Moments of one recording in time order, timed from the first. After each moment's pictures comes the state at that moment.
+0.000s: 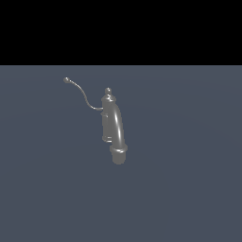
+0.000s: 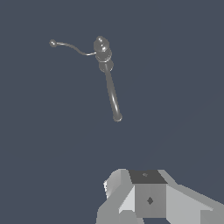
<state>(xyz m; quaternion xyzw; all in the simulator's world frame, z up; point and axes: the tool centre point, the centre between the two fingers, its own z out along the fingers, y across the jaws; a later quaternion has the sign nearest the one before) -0.245 -0.009 0.486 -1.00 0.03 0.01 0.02</state>
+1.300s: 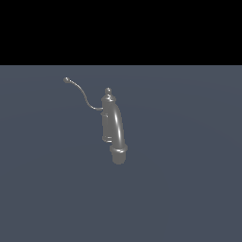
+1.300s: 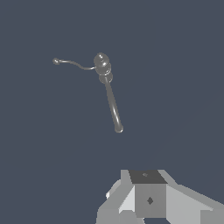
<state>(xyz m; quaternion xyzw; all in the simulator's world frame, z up) -0.219 -0.003 0.496 -1.00 0.04 -0.01 0.02</state>
